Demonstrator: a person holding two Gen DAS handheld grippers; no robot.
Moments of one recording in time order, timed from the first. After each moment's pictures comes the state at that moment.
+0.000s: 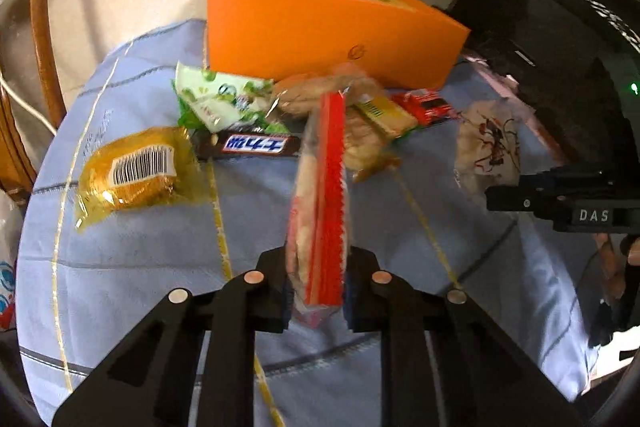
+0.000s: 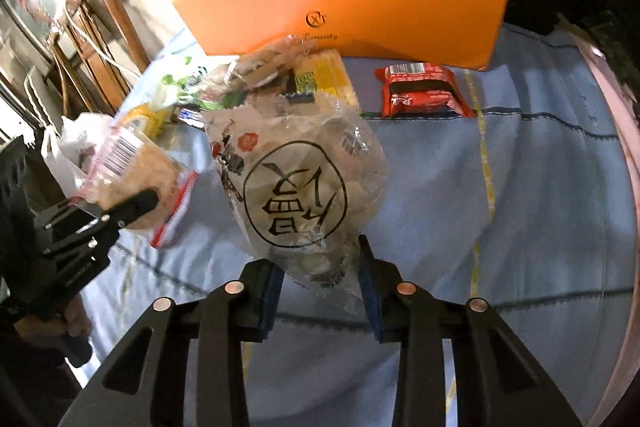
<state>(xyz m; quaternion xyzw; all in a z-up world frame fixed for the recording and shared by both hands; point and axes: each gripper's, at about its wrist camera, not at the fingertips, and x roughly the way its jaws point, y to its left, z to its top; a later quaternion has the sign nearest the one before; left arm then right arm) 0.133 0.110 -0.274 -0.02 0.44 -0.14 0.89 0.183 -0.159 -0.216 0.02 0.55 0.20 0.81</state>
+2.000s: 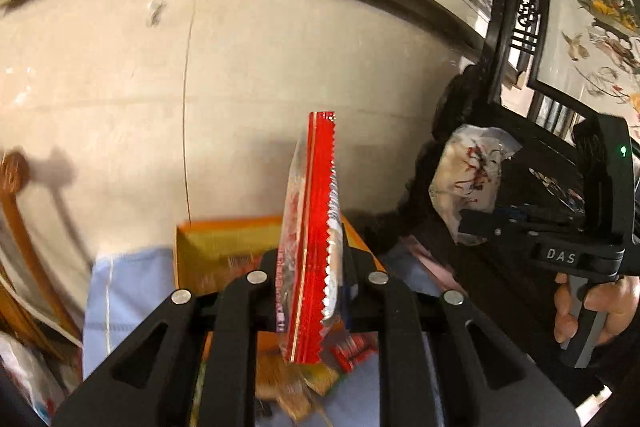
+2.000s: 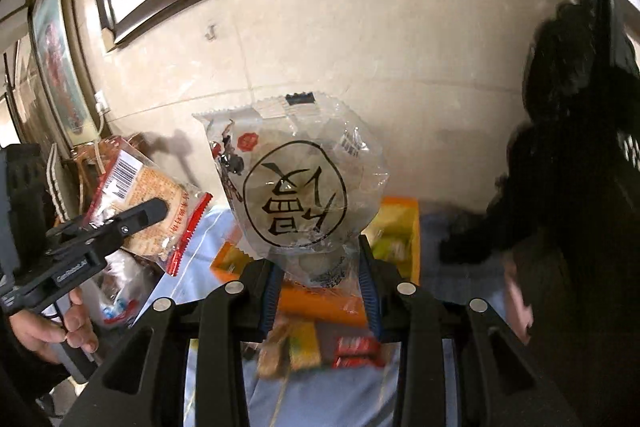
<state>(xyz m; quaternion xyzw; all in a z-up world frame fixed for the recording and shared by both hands) 0.272 0.082 -0.002 -0.05 0.26 -0.19 0.95 0.301 -0.193 0.038 0.02 0.34 0.18 0.92</state>
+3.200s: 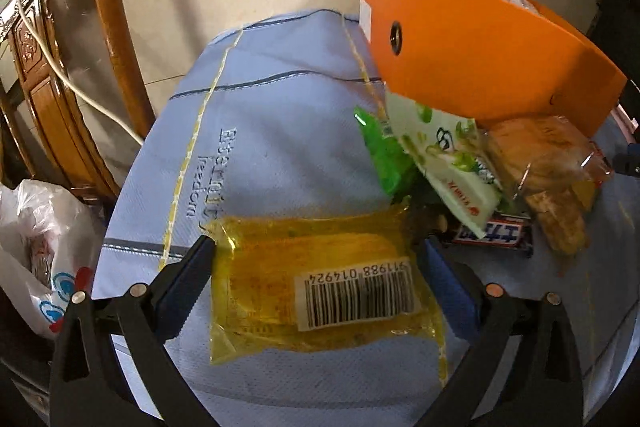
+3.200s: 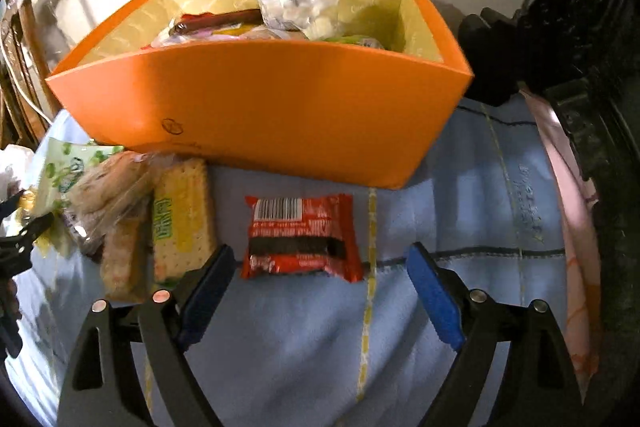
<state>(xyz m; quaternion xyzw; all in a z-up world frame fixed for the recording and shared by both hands) 0.249 0.203 -0.310 0.01 0.46 0.04 0.89 0.317 -0.175 -0.241 -0.08 0.53 0.09 0.84</state>
